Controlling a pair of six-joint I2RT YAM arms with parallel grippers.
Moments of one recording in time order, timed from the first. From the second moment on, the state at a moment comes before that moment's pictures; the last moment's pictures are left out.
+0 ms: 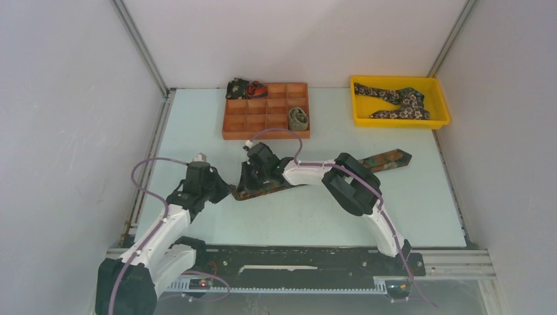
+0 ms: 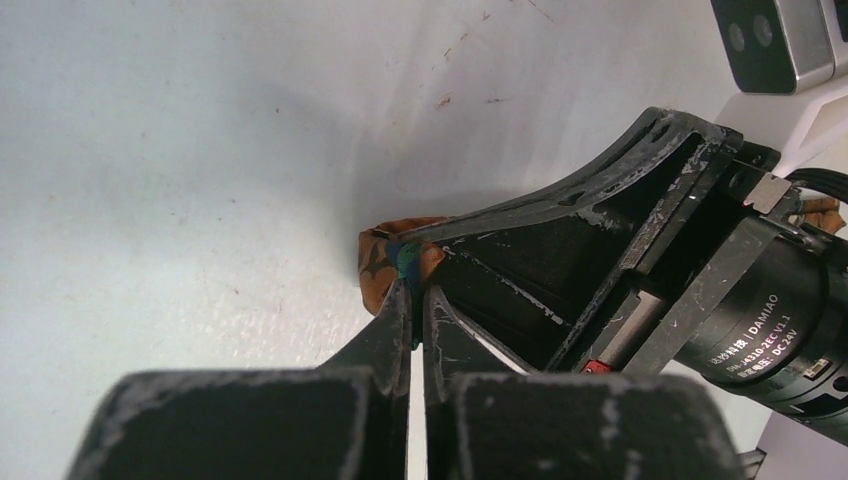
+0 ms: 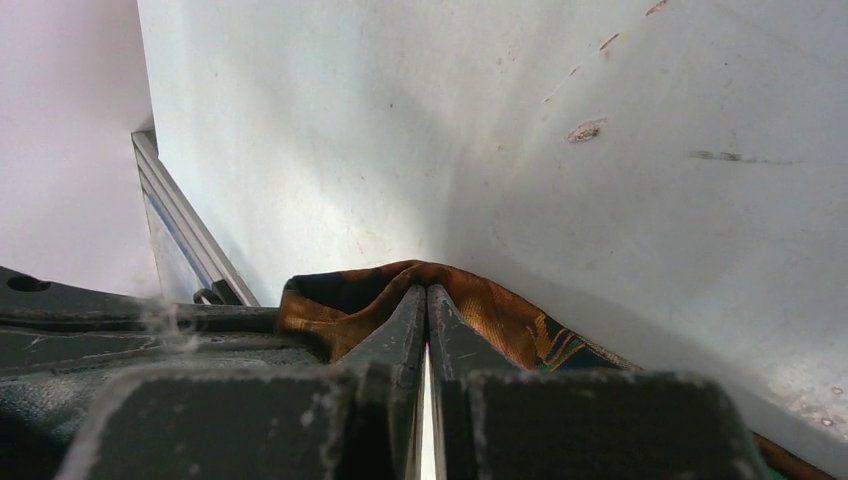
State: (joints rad) left arm -0.21 0.88 0.43 -0.35 0.07 -0.80; right arm 0.96 2.23 1.49 0.01 -0.35 0.88
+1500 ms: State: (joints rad) left arm -0.37 1.18 0.48 -0.13 0.10 -0.80; right arm 0.89 1.99 1.32 -0.10 -0.29 0.77
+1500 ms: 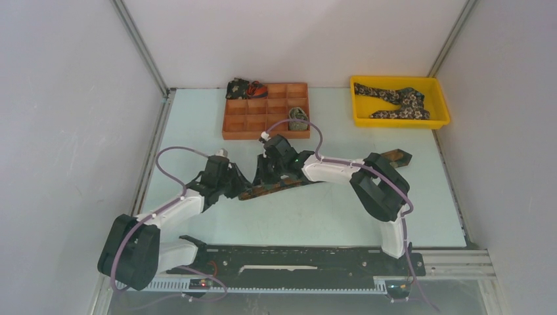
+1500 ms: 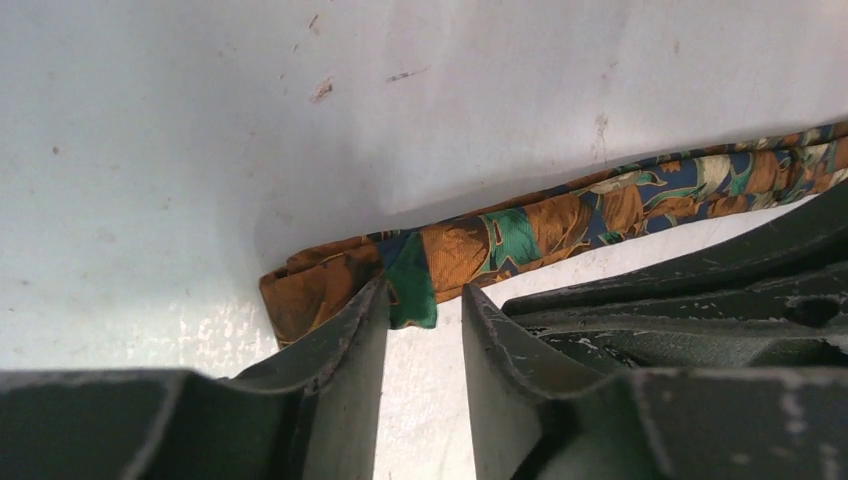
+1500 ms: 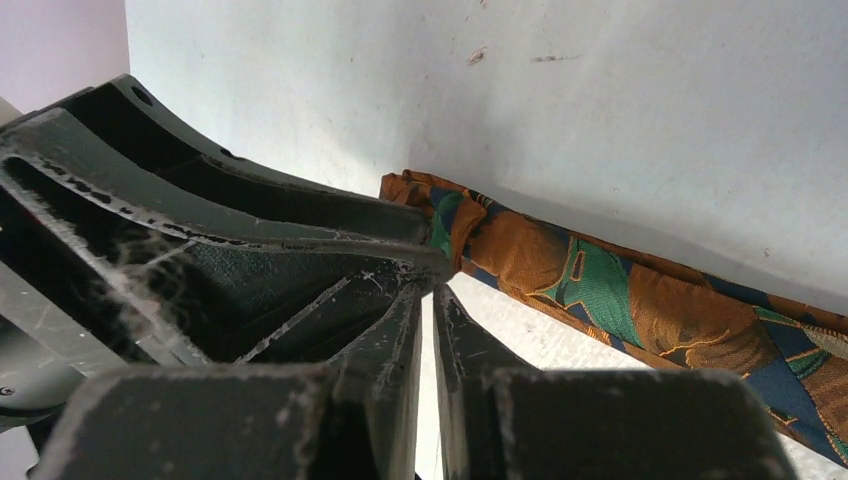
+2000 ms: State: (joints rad) left arm -0.37 1.14 0.42 -0.06 0.10 -0.81; right arm 0.89 1.99 1.32 -0.09 -0.31 0.77
